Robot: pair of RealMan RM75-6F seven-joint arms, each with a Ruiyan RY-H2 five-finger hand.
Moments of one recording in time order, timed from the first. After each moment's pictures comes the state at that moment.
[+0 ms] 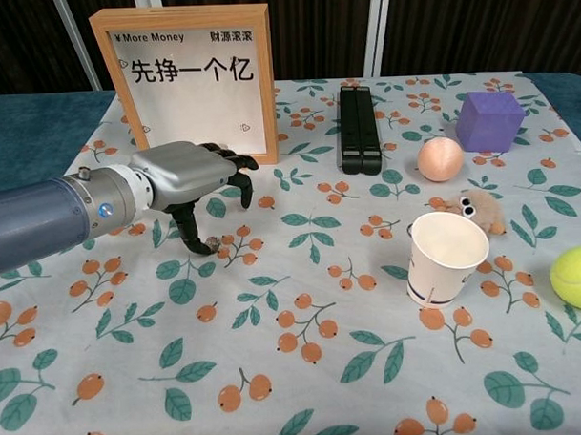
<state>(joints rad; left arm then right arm) -0.93 -1.73 -0.08 -1.25 1.02 0.83 0.61 0.01 -1.10 0.16 -1.74 -1.27 1.53 -0.13</state>
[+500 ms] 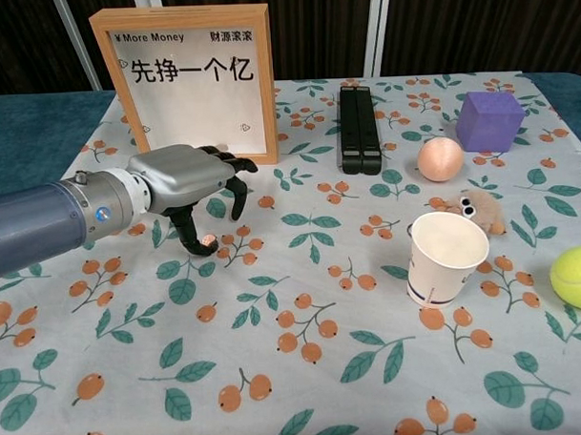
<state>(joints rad) -0.92 -1.73 -0.08 -1.25 1.04 0.83 0.58 0.01 -1.10 0.16 -1.75 -1.27 1.52 -0.12</state>
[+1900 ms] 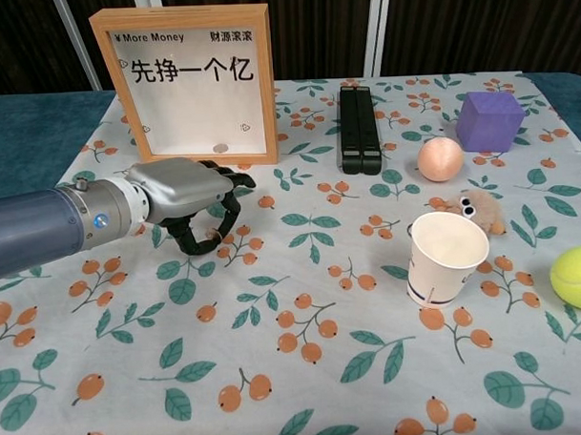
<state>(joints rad) -0.92 -1.71 -0.07 -1.26 1.00 0.78 0.59 0.01 -1.09 0.16 -1.76 -1.25 1.51 -0.13</state>
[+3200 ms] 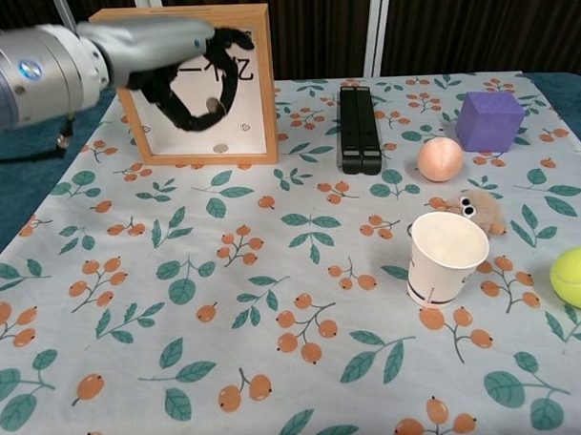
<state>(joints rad) -0.92 -1.42 -0.24 -1.65 1.02 0.93 0.51 0.01 -1.10 0.16 -1.77 -1.23 1.51 -0.14</state>
